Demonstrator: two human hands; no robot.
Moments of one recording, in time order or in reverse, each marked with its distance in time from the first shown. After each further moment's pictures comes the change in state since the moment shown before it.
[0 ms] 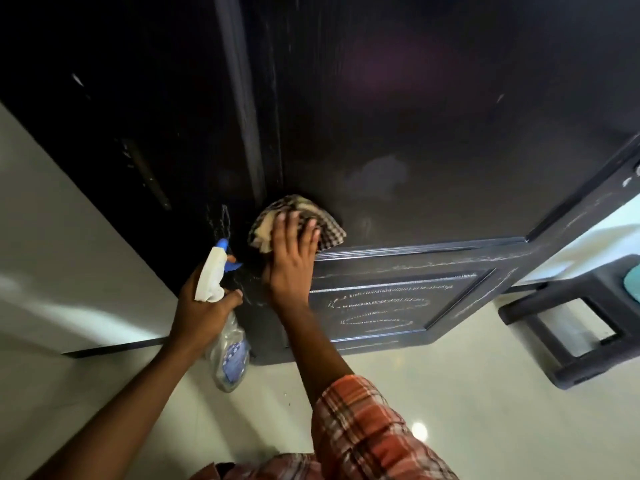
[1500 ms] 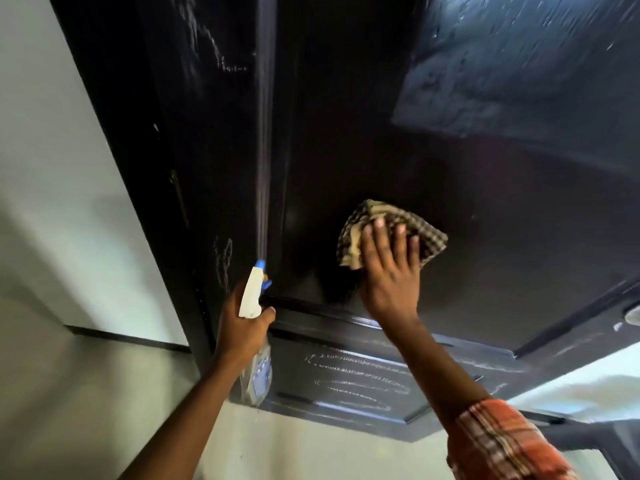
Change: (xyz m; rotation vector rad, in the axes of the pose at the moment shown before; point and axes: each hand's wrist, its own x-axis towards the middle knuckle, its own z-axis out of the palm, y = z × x) left_hand -0.040 0.070 0.101 -0.209 0.278 -0.043; right_hand 0.119 0.121 -0.146 -0.461 0.046 -0.645
